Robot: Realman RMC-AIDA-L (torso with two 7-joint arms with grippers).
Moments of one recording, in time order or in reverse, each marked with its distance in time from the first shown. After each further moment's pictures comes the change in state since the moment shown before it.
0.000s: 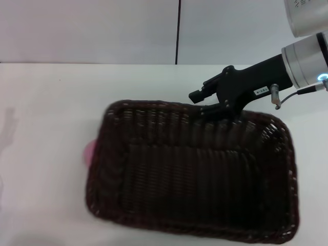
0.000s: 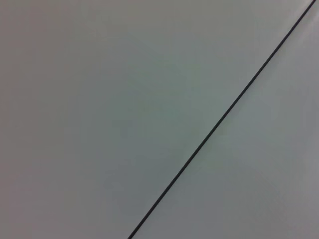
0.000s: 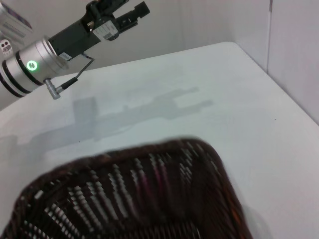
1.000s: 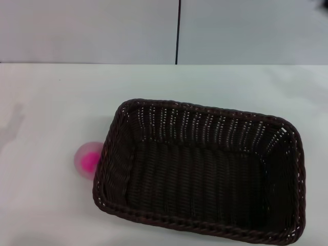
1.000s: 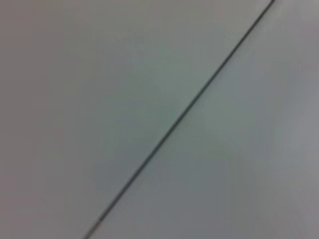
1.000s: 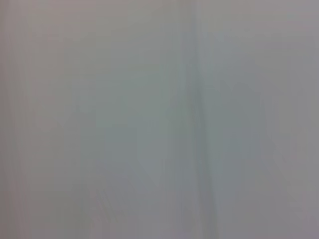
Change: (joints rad) left arm -0.011 0.009 0.140 0.193 0.001 -0.035 -0.179; right arm -0.414 0.041 0.395 -0.011 0.705 -0.011 -0.294
